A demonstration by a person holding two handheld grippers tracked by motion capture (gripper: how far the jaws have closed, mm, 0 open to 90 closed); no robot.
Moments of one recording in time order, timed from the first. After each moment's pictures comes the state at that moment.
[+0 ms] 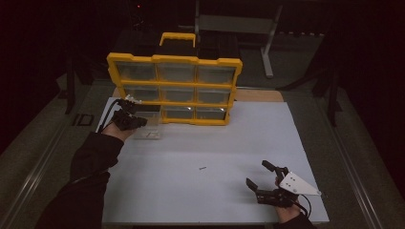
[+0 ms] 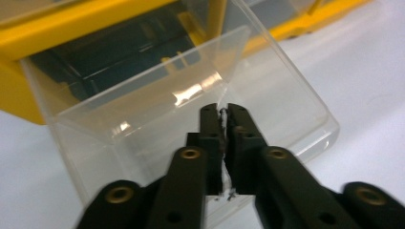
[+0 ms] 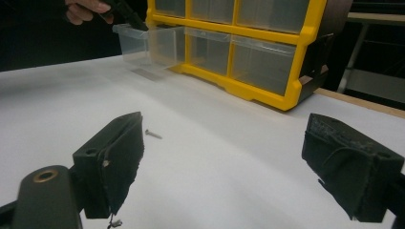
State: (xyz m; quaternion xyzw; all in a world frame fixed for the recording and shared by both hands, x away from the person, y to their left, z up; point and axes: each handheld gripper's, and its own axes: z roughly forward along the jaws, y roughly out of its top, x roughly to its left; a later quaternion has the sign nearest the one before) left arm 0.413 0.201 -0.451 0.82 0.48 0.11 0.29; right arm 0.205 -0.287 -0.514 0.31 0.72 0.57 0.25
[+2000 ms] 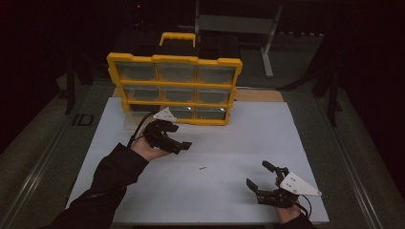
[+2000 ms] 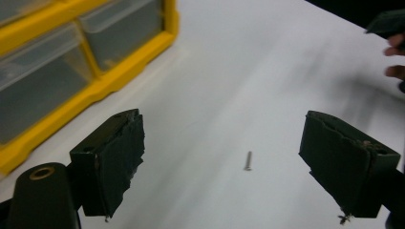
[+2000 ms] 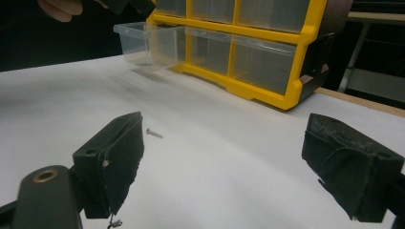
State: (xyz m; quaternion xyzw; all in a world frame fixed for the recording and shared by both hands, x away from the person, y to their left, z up) left arm 0.345 0.100 -0.425 0.87 0.29 0.04 0.40; right arm 0.204 -0.288 -0.514 0.31 0.72 0.57 0.25
